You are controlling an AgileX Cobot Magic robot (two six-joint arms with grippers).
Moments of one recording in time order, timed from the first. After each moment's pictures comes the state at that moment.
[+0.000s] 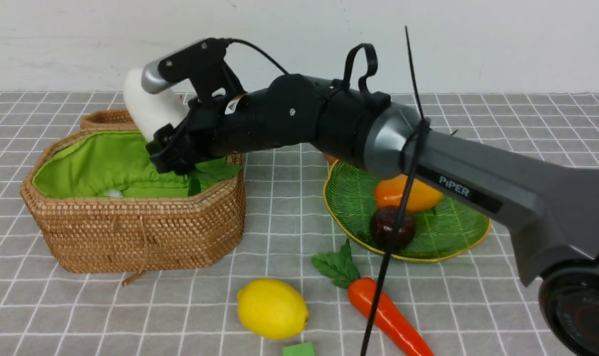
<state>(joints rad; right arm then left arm) 0.73 2.24 -2.04 0.52 0.42 -0.55 -0.06 -0.01 0.01 0.15 0.47 -0.18</state>
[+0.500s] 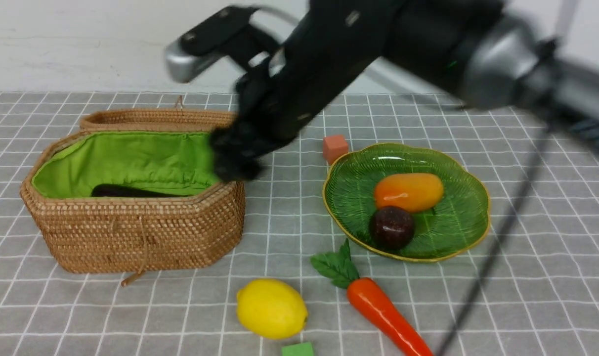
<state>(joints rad) 0.72 1.95 -2.03 0.11 1.13 -0.37 -0.06 -0.01 0.01 0.15 0.47 -0.18</state>
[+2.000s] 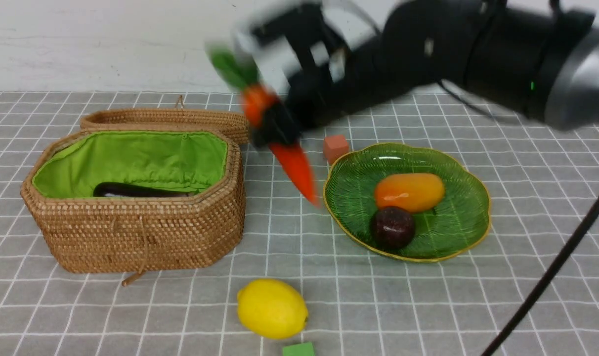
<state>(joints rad) 0.65 1.86 -1.79 0.42 0.51 -0.54 -0.06 -0.01 0.01 0.15 0.47 -0.18</state>
